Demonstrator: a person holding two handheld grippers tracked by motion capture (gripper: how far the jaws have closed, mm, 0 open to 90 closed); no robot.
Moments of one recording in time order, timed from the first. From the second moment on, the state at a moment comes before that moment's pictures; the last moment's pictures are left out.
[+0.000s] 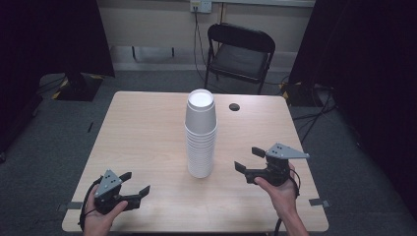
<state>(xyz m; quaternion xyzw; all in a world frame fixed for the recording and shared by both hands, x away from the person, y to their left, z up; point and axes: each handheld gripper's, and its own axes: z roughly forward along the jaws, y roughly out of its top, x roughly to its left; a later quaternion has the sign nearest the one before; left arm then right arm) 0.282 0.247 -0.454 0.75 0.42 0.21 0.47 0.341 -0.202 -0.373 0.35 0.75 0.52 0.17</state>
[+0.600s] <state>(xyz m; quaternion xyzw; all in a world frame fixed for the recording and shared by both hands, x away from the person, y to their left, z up) 0.283 0.247 -0.455 0.75 0.42 0.21 0.47 0.353 -0.161 -0.320 0.29 0.74 0.58 0.17</state>
